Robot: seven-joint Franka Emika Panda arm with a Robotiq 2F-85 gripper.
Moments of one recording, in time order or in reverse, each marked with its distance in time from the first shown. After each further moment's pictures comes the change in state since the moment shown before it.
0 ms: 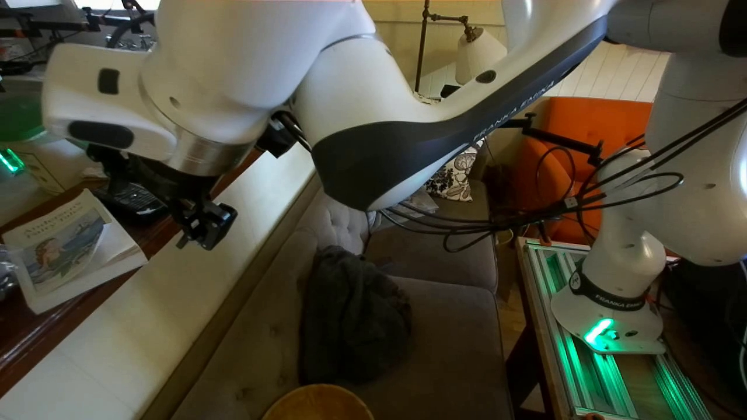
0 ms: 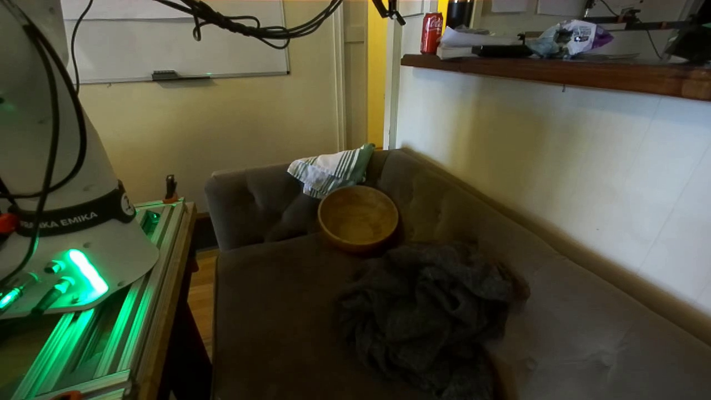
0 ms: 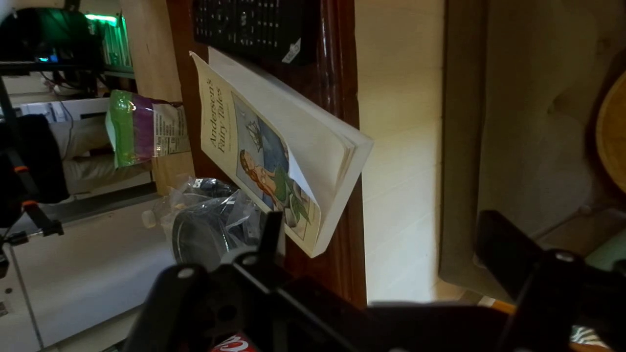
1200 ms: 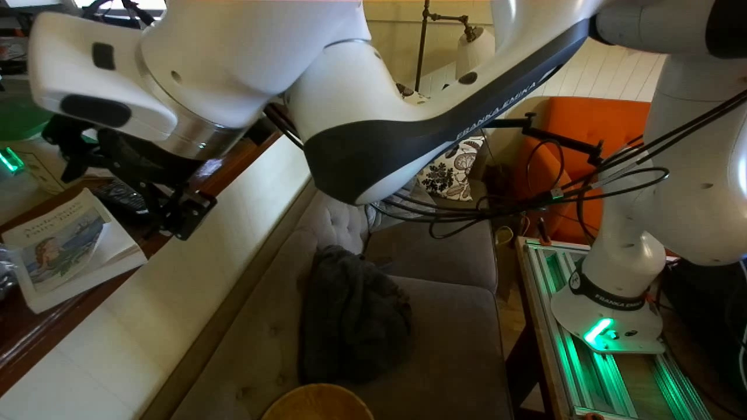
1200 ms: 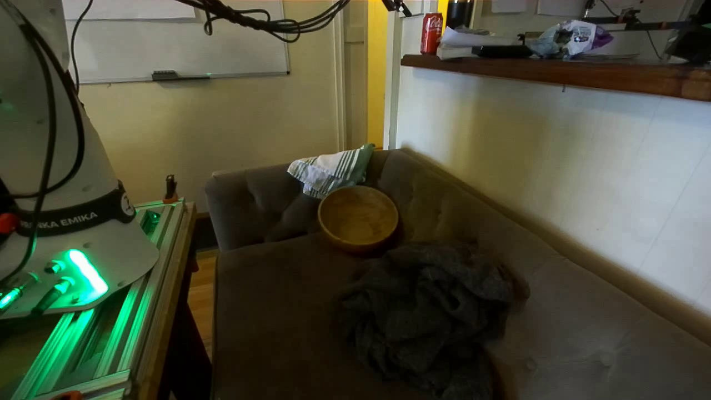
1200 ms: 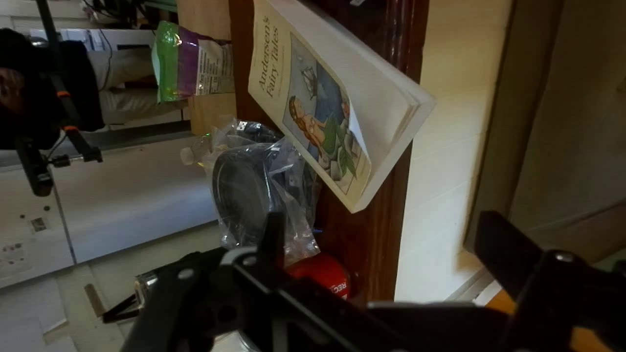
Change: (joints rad) arm -0.020 0.016 -0.012 0.007 0.001 0.184 -0.107
